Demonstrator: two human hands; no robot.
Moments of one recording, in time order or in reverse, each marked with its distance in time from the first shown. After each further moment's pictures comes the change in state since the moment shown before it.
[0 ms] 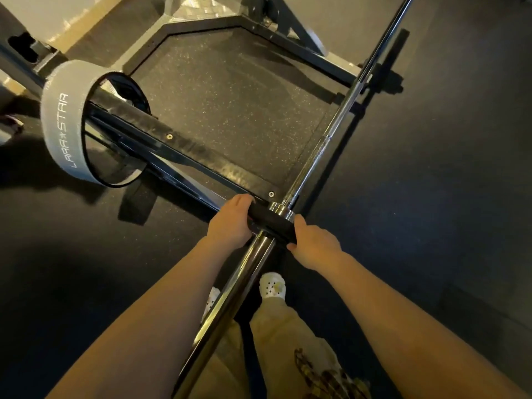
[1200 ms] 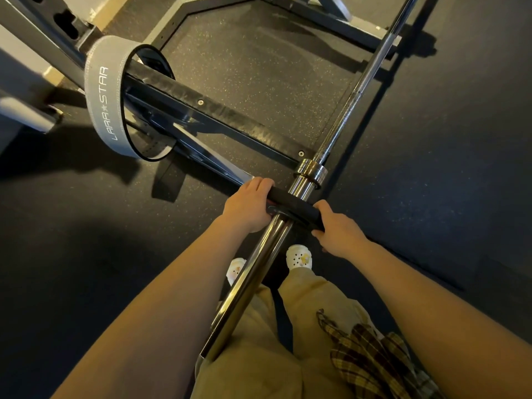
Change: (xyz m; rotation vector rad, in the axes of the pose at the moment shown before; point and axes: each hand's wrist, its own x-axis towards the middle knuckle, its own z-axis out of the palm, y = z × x) left_hand -0.064 -0.026 0.004 0.180 -0.037 0.059; right_hand -0.035 -0.004 0.068 0.222 0.004 -0.016
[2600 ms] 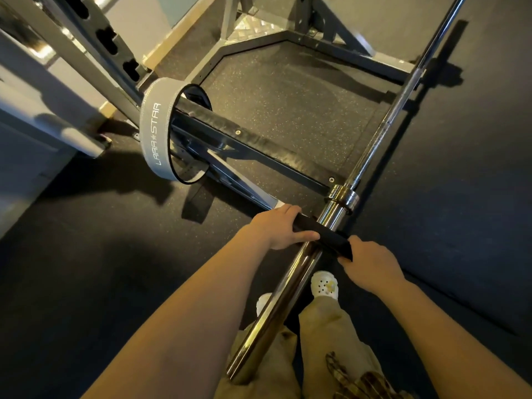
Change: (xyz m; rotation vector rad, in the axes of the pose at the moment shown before) left_hand 0.000 -0.016 -0.023 0.118 -0.226 0.041; right_hand -0.009 -0.014 0.012 -0.150 0.118 0.042
